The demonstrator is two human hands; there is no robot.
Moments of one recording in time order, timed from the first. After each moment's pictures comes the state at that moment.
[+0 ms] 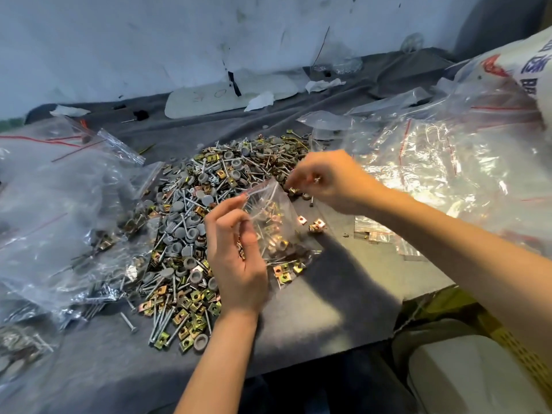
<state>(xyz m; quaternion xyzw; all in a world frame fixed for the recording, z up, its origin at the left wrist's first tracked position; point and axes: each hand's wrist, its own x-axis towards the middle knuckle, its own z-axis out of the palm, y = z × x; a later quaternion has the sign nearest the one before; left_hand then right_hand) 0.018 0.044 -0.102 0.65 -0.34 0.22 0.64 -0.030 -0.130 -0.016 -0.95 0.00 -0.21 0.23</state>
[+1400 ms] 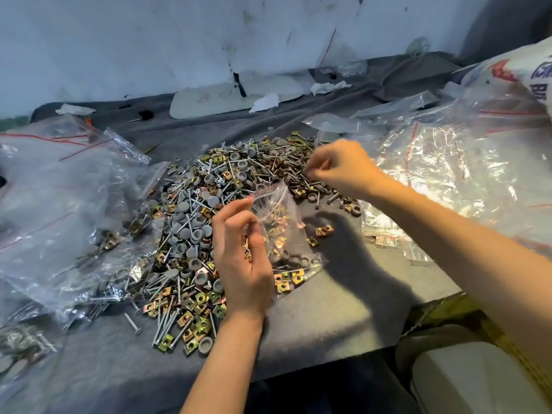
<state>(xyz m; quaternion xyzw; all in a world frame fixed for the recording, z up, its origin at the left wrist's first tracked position) 0.021 0.044 -0.104 0.67 -0.33 0.21 0.63 -0.007 -0.152 -0.019 -0.94 0.13 -0.19 0.26</state>
